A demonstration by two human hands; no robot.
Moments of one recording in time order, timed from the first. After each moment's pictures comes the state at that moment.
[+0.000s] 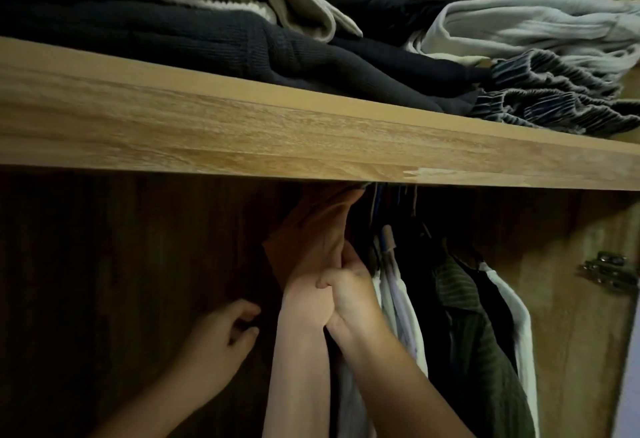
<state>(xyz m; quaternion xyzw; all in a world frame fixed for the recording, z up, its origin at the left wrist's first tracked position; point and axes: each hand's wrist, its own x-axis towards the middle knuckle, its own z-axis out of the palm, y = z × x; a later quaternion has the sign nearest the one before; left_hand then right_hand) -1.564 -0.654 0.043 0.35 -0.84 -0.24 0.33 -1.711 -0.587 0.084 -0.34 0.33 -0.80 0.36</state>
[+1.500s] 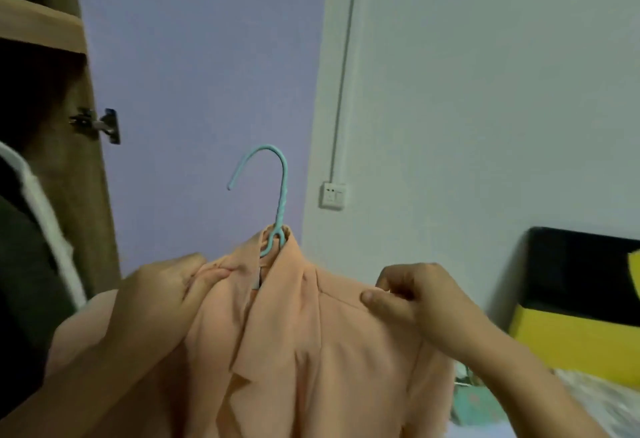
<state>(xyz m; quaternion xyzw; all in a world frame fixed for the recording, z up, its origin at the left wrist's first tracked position) -1.704 -0.221 -0.025 -0.14 -0.89 -0.23 0.37 -1.659 0.079 0.023 -0.15 0.93 -0.30 -0.12</state>
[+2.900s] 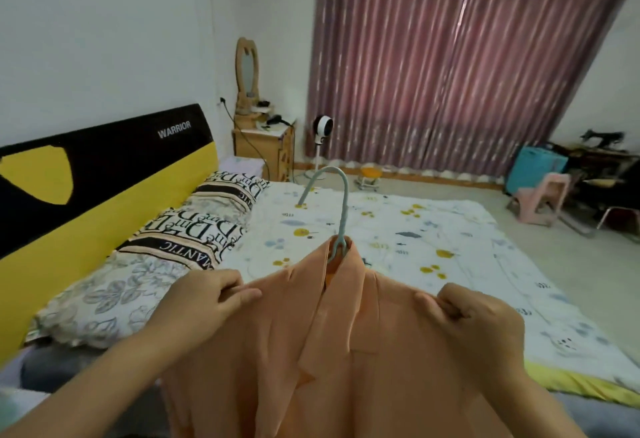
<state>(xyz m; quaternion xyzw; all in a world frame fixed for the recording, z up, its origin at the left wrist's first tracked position) -1.472 0.337 -0.071 -0.80 -0.52 -0.28 -0.08 -1.157 0.251 -0.066 0.64 0.61 0.26 -0.39</state>
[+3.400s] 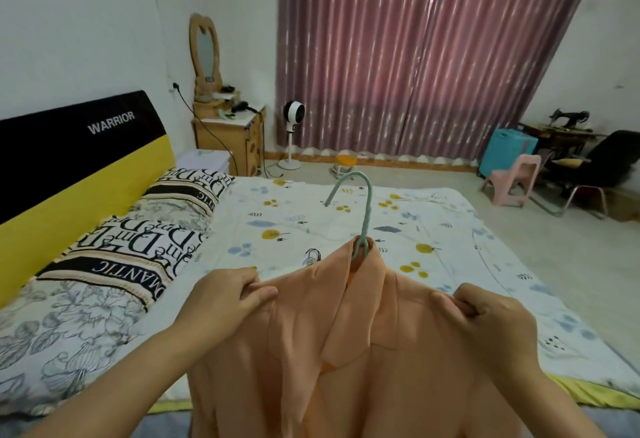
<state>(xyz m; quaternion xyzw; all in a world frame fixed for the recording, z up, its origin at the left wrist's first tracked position) -1.351 0.481 -0.102 -0.82 -0.50 -0.27 -0.11 -1.044 0.358 -0.097 0.71 0.56 0.21 -0.37</state>
